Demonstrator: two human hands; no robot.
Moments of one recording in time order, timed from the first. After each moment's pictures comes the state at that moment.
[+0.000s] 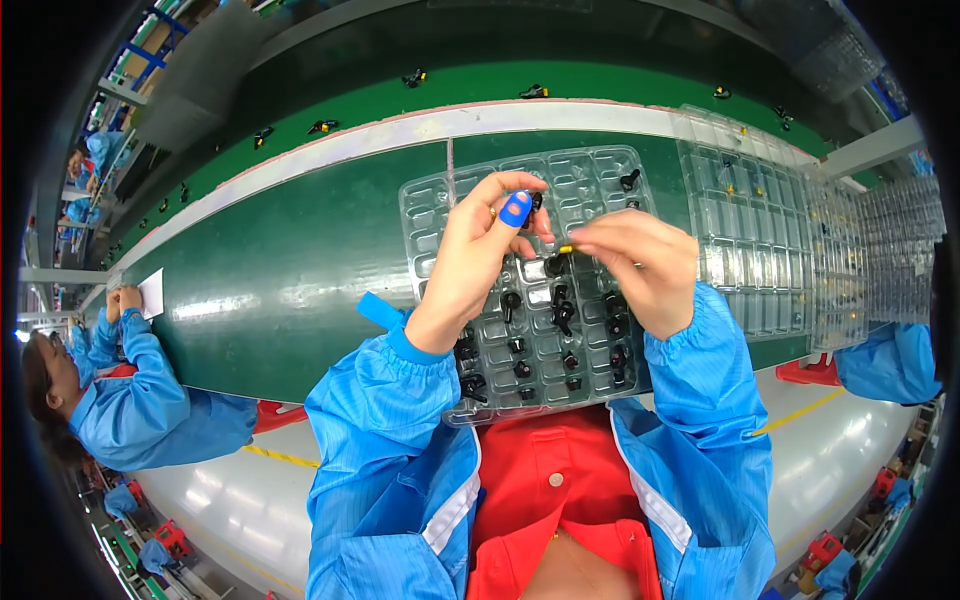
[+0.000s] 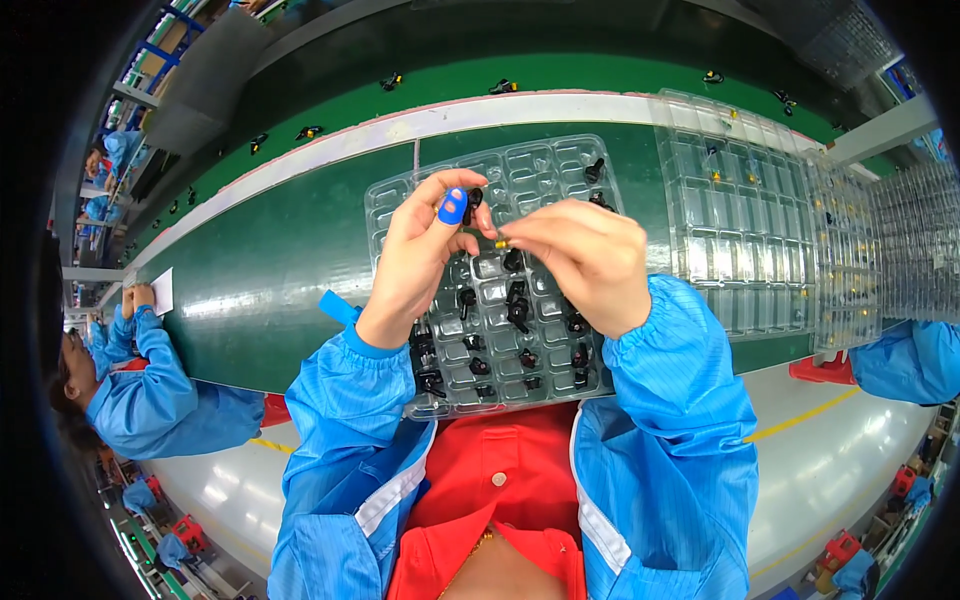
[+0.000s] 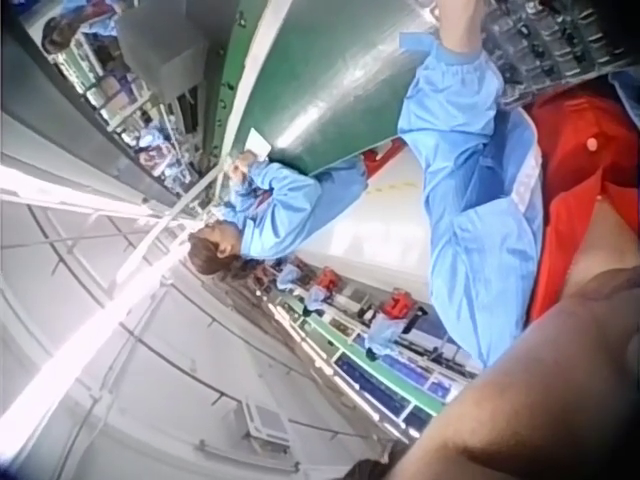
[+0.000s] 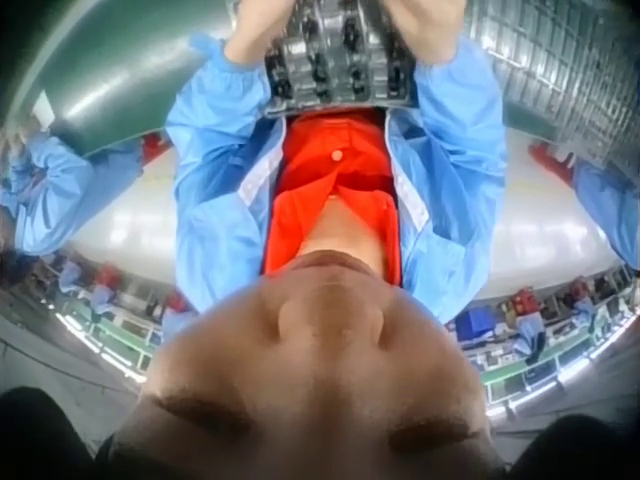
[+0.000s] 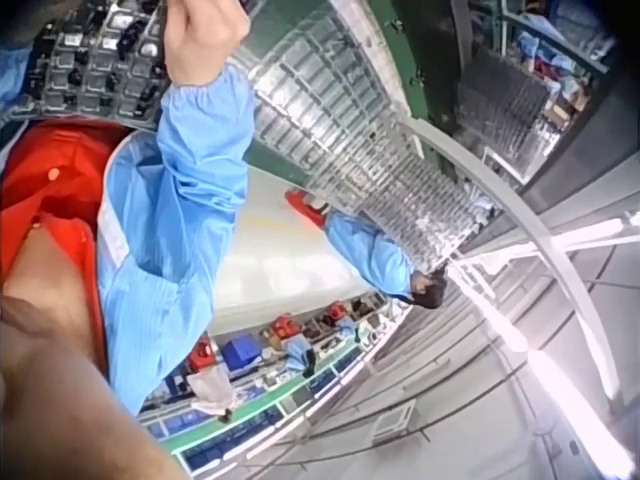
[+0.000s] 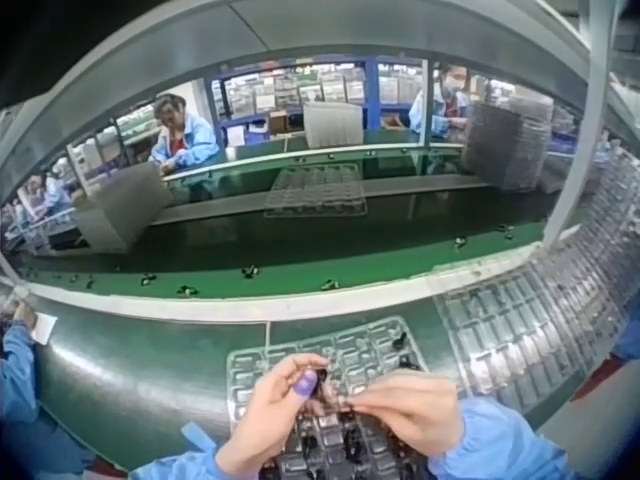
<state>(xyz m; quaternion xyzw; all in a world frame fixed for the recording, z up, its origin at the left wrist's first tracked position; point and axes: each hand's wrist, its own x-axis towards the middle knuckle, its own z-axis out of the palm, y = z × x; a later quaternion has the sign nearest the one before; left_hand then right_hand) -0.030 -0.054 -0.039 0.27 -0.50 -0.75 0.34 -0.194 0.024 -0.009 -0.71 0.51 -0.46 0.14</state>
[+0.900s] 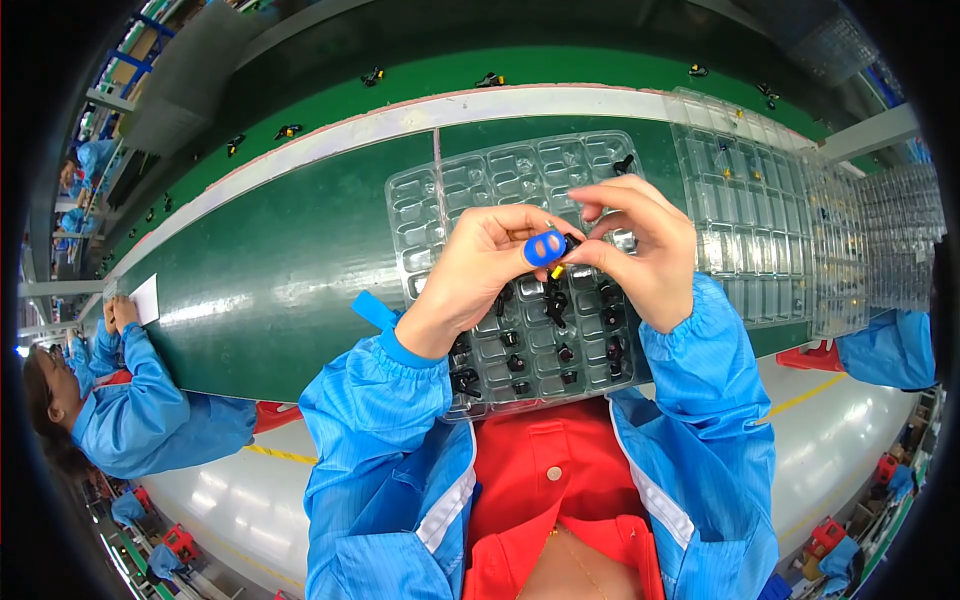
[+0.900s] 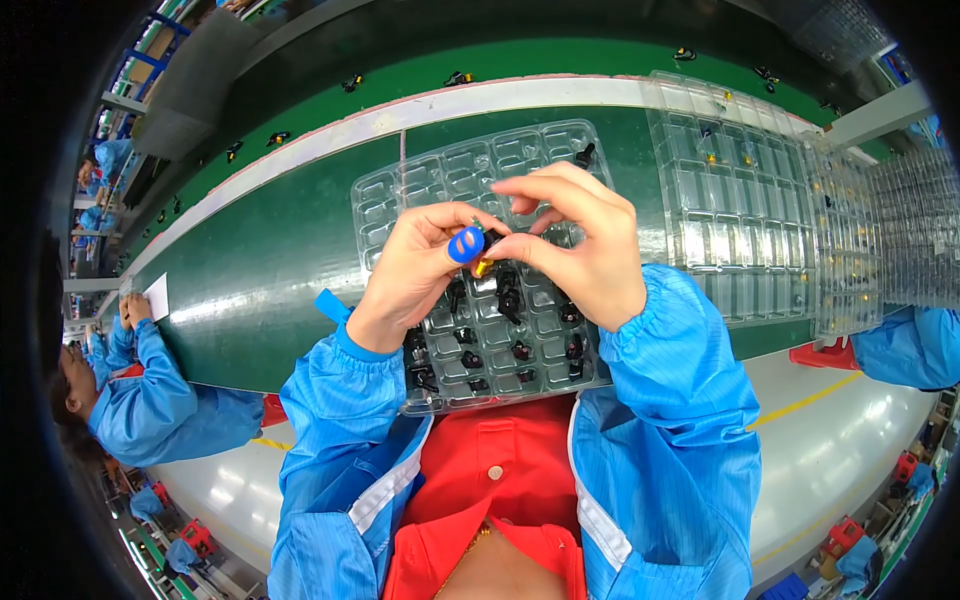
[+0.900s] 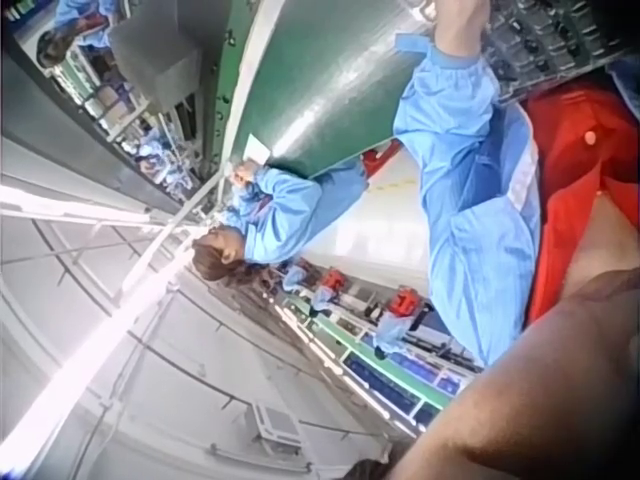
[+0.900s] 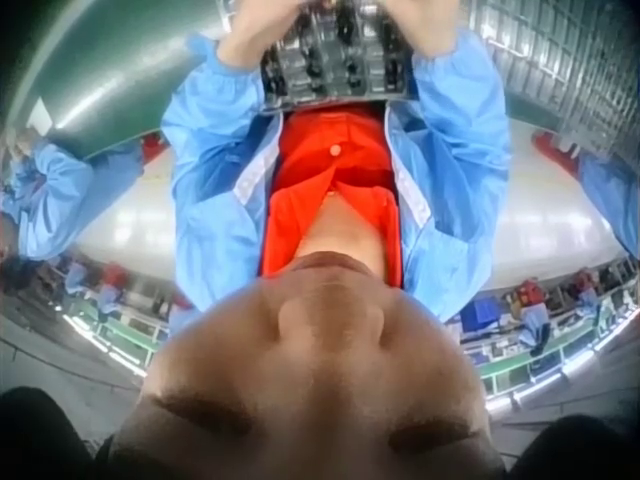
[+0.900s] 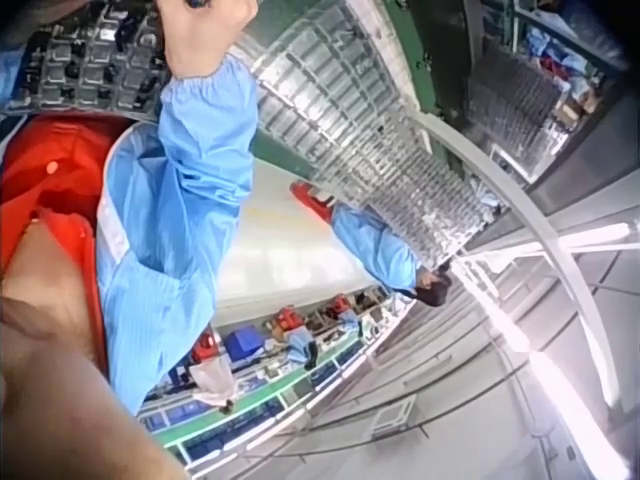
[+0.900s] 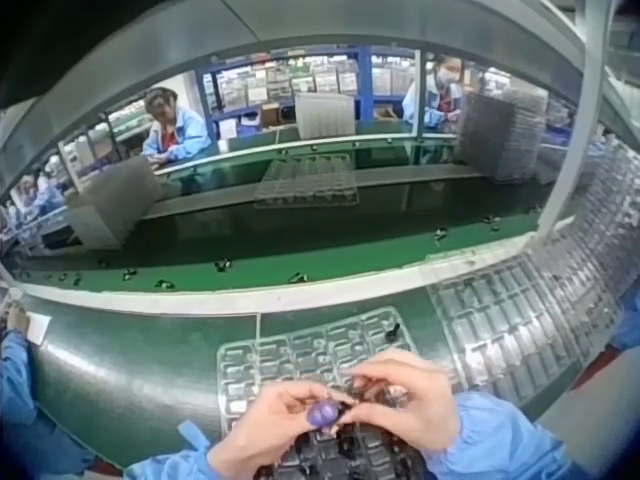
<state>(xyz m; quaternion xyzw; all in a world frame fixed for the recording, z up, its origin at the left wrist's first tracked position) -0.033 -0.043 -0.038 0.20 -0.47 -0.82 0.25 -0.194 0.025 -0.013 -0.61 0.52 -0.55 0.25</state>
